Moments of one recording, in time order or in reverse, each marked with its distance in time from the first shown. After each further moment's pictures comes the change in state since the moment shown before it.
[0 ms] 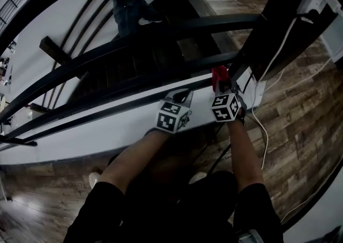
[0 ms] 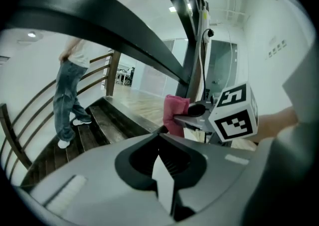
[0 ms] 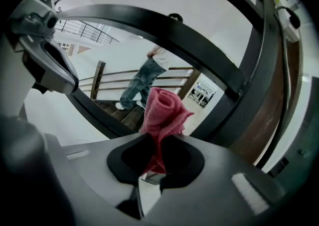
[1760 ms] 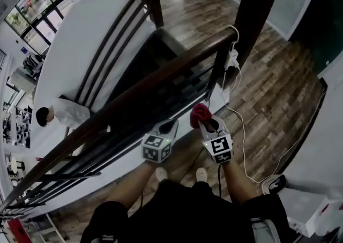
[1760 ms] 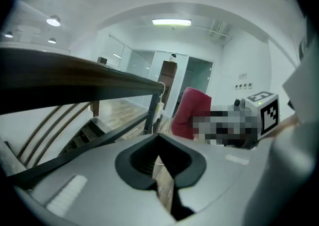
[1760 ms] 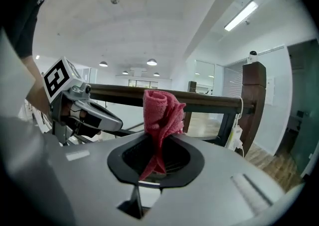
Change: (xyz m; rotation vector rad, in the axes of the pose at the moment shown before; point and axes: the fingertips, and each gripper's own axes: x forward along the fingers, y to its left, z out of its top) left arm -0.405 -0.106 0.349 0.042 0.067 -0.222; right arm -0.465 -0.033 0.389 0.424 -0.193 0.140
